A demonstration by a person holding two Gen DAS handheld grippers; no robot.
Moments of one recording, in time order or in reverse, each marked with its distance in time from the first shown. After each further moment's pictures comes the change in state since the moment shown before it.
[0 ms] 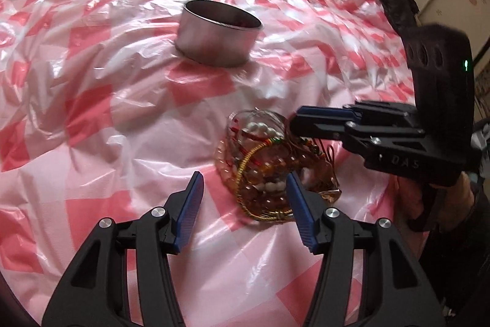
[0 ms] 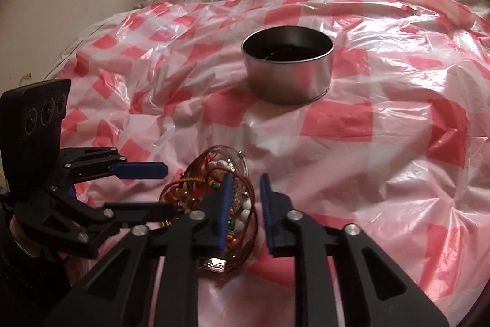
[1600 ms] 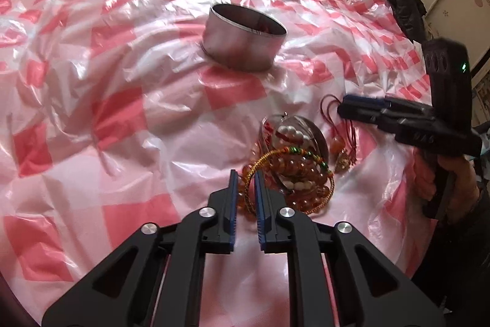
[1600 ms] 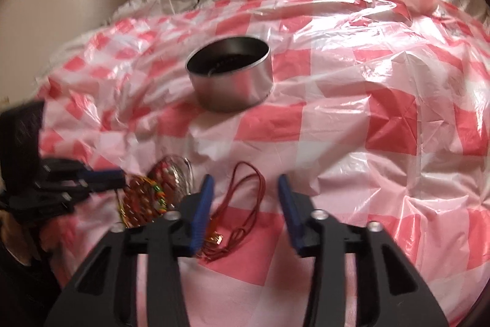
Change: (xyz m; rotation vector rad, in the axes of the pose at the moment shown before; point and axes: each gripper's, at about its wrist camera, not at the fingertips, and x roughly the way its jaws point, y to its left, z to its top) left arm -0.015 0.025 0.006 -0.022 -0.008 0.035; right arm -0.018 -0.030 0.000 0.076 -0.010 -0.148
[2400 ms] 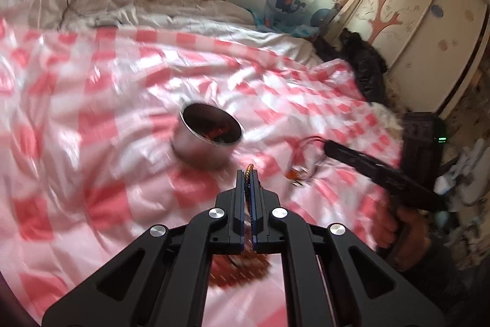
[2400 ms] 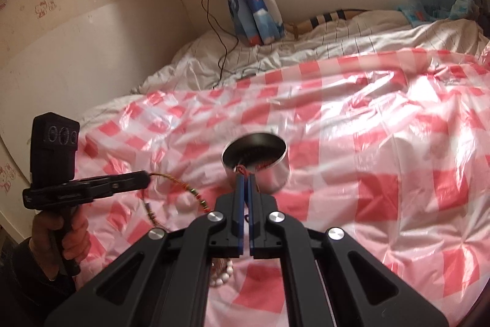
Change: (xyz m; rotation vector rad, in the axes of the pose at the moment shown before) left arm -0.053 -0.008 0.054 -0.019 -0.280 -0.154; right arm -0.073 0.001 0.026 0.033 -0.364 0.117
